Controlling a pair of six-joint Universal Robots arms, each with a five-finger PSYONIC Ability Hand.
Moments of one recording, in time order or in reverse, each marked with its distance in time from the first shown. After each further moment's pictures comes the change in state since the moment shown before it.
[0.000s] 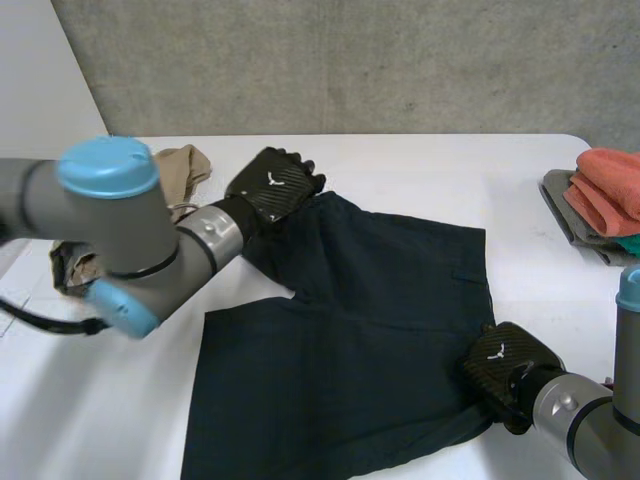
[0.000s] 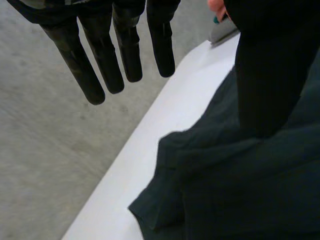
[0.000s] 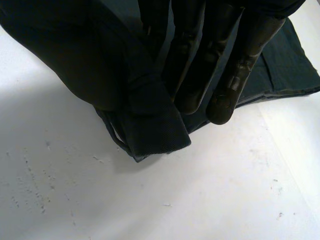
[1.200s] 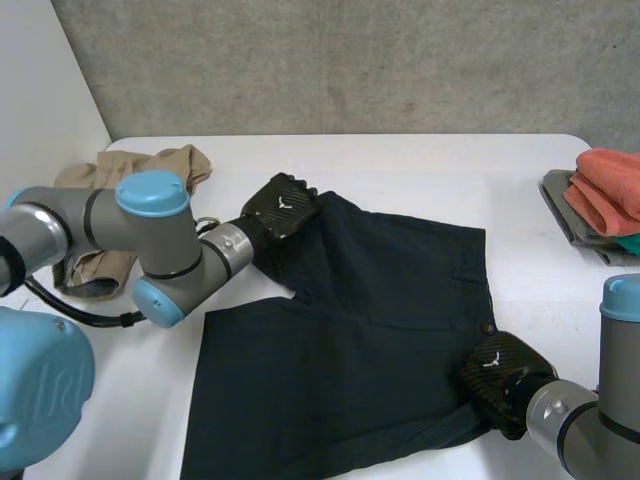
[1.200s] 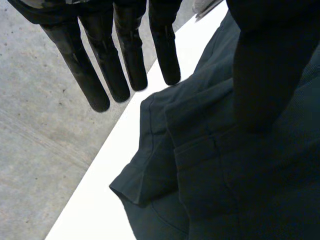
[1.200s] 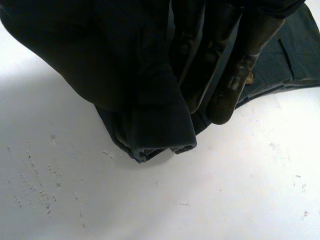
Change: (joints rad) left arm 0.032 -0.287 0.242 0.012 0.073 0.094; right arm -0.003 0.057 0.012 -0.043 0.001 0.008; left_hand 0.107 0.103 0.098 0.098 0.098; right_hand 0.000 0.000 0.000 0.000 0.000
